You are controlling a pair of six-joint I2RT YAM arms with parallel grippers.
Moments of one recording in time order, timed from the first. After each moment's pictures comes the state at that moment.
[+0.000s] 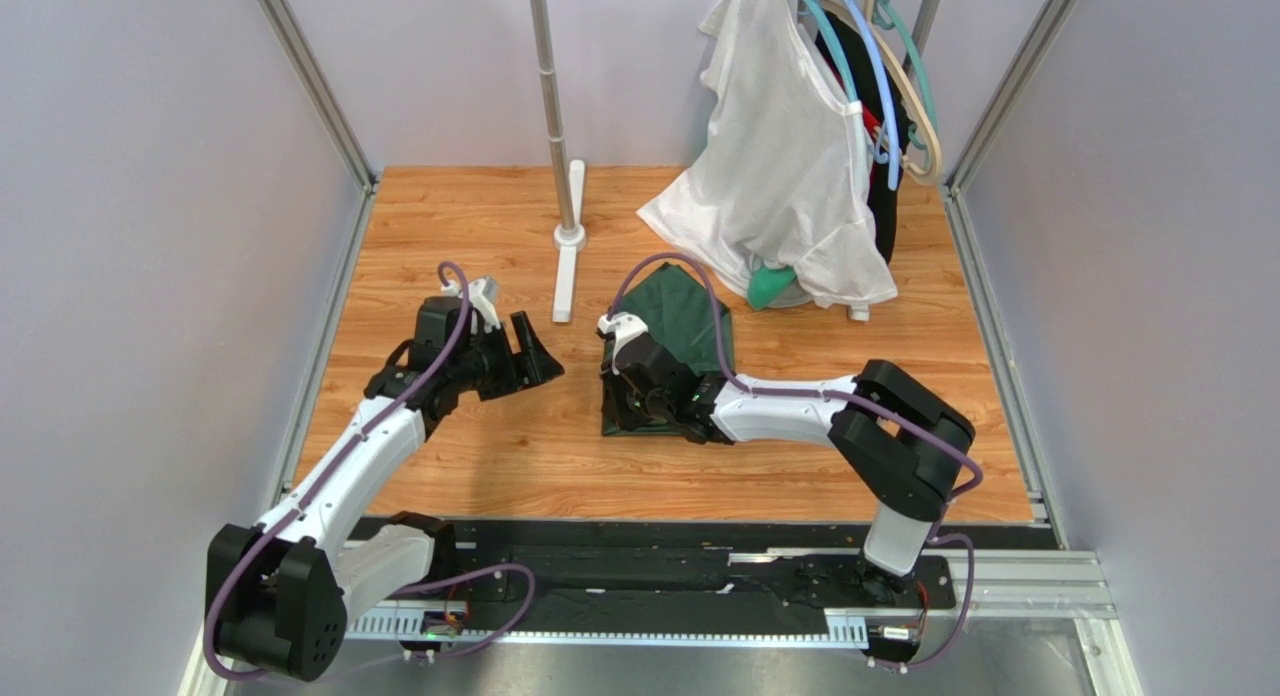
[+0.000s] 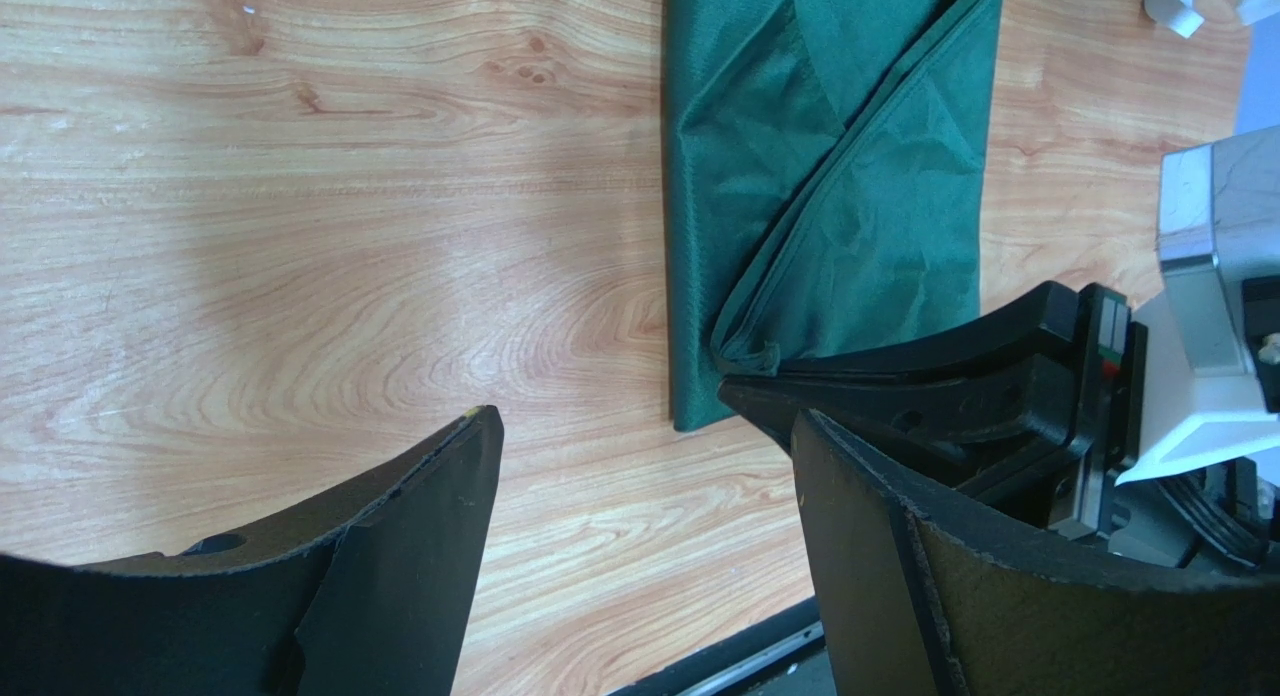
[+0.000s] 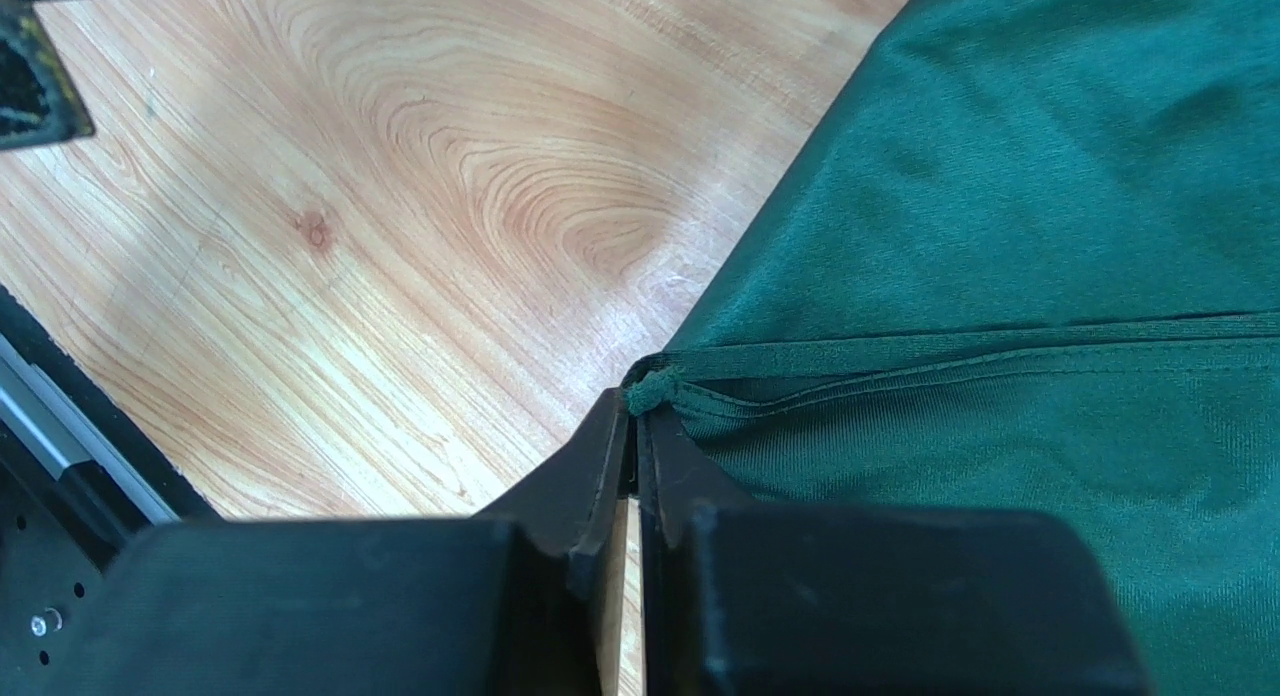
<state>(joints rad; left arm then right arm) -0.24 1.04 0.66 -0.36 0.30 -0.54 0.99 1.76 0.98 0.09 0.06 0.48</state>
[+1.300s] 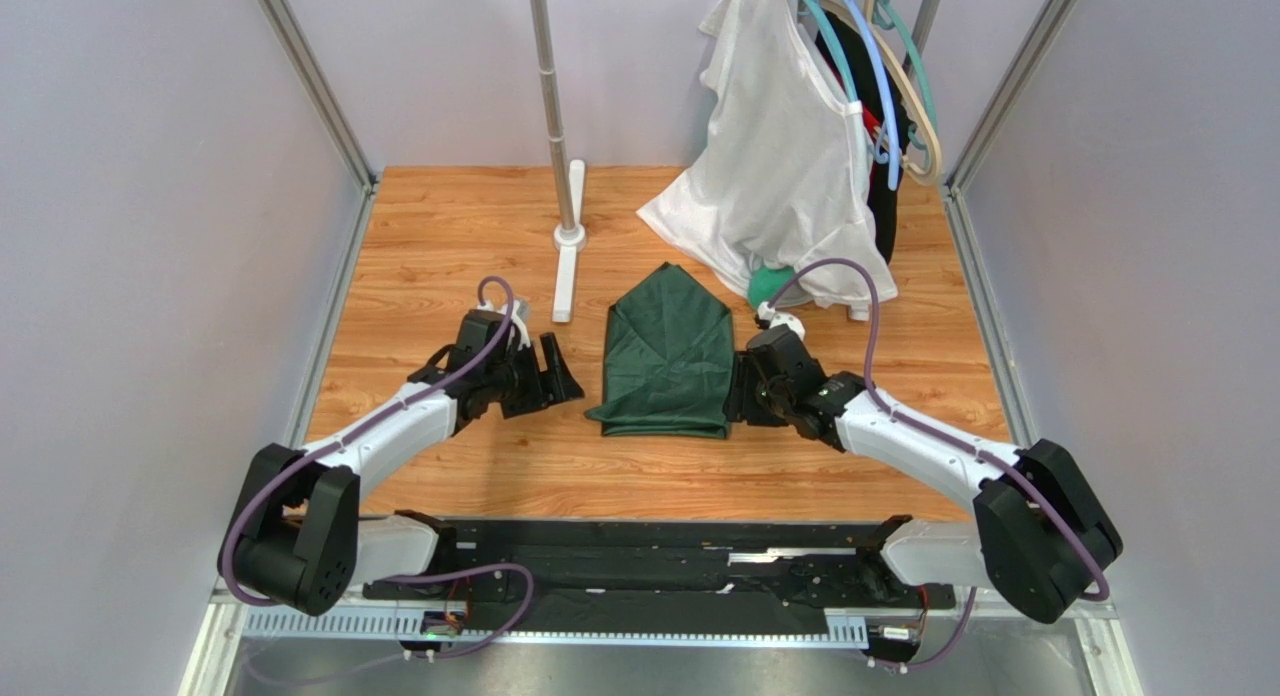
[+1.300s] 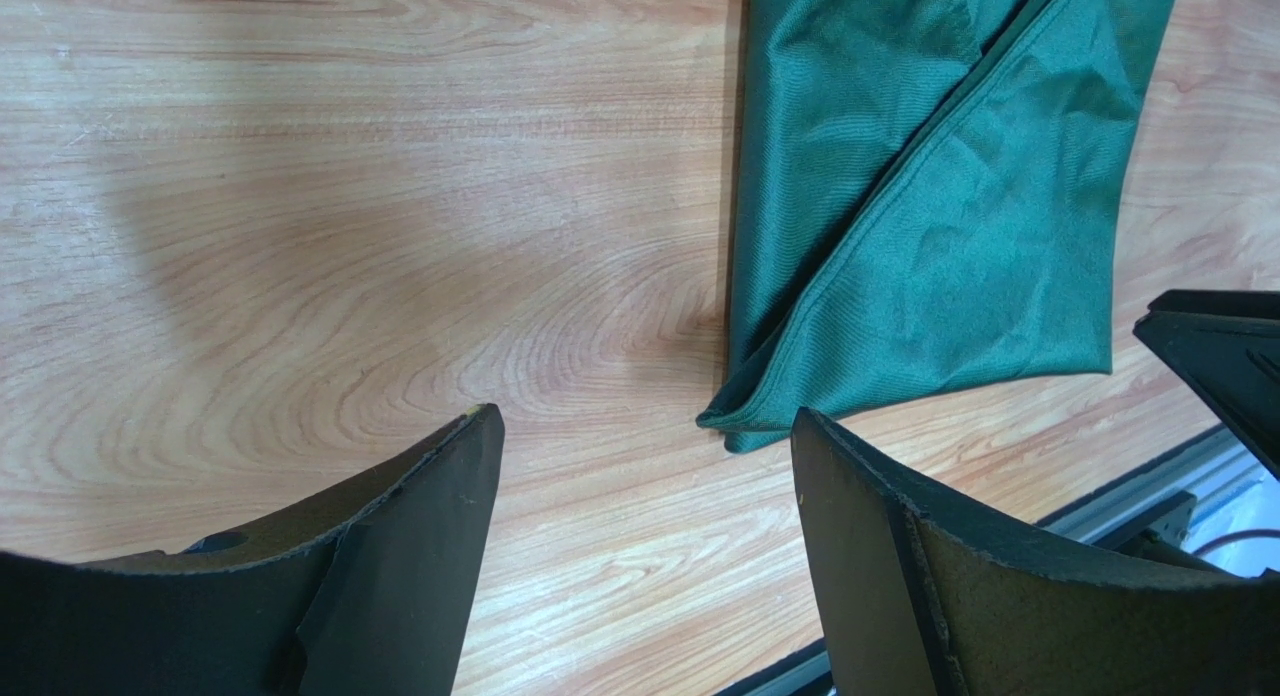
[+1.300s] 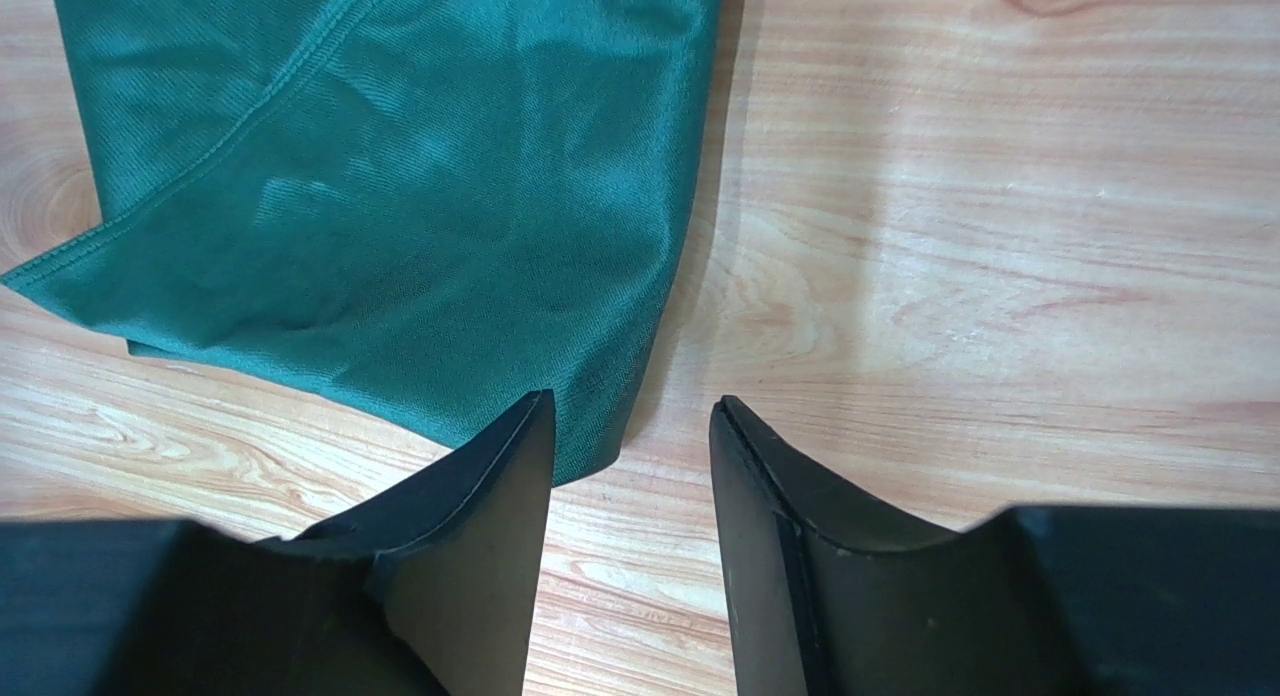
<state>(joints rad) -0.35 1.24 0.58 -0.19 0.26 -0.60 0.65 1.25 0.65 -0.29 0.12 0.64</state>
